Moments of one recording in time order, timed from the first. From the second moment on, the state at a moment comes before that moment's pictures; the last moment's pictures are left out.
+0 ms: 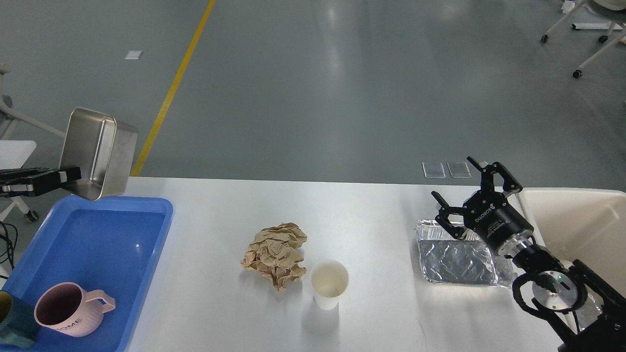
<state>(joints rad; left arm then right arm) -1.02 1.15 0.08 -1.00 1.27 -0.15 -0.80 0.19 -0.40 1.16 1.28 -0.11 0.30 0.06</state>
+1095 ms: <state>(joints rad) -0.76 0.69 0.12 -0.29 1.26 -0.02 -0.76 0.17 -0.39 1.17 1.28 -0.12 0.31 0.06</state>
